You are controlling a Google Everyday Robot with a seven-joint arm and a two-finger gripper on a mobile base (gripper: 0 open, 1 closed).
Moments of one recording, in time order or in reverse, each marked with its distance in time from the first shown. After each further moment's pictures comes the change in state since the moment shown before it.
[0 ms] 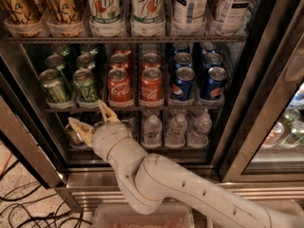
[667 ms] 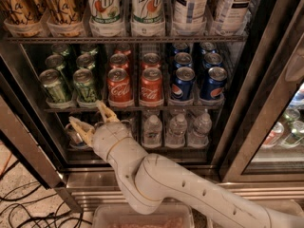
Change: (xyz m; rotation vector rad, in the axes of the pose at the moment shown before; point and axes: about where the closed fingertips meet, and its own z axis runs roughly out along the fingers) arm 0.000 0.000 0.000 0.000 0.000 0.000
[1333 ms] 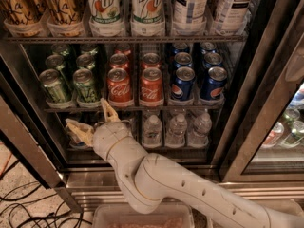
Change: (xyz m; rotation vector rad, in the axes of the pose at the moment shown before) arm -0.001 -0.002 0.001 0.008 -0.002 -0.003
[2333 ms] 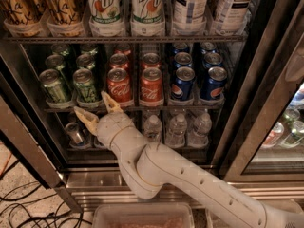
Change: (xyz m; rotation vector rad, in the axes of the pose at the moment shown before) arm 0.000 -0.026 0.019 0.022 -0.010 -0.010
